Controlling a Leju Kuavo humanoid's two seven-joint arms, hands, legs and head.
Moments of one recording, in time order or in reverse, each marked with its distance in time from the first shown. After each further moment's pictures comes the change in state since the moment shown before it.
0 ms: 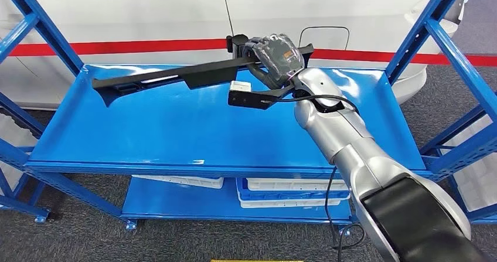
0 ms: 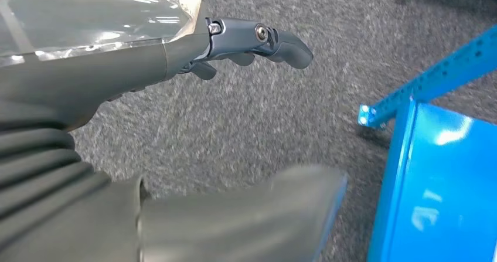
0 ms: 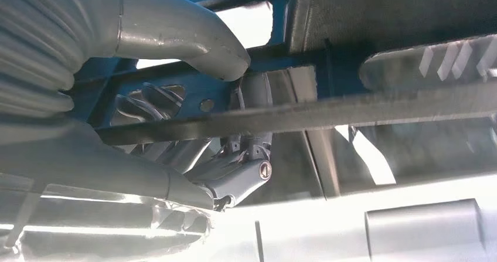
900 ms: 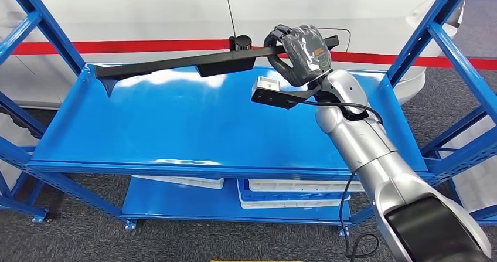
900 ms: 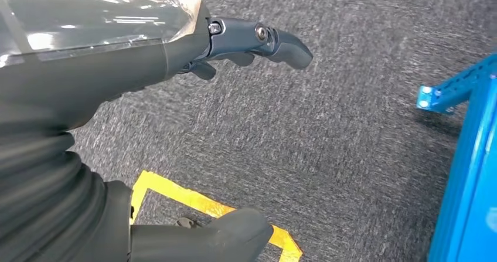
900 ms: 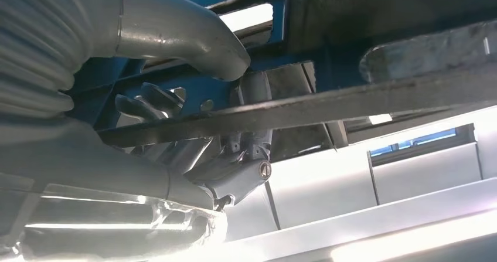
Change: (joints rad) left arm -0.015 0.011 -0.012 0.000 -0.046 -0.039 0.209; right arm 0.118 -0.141 -0.020 -0.310 -0.094 -0.016 0.015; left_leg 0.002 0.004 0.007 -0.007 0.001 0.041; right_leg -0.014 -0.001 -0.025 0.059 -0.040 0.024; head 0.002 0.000
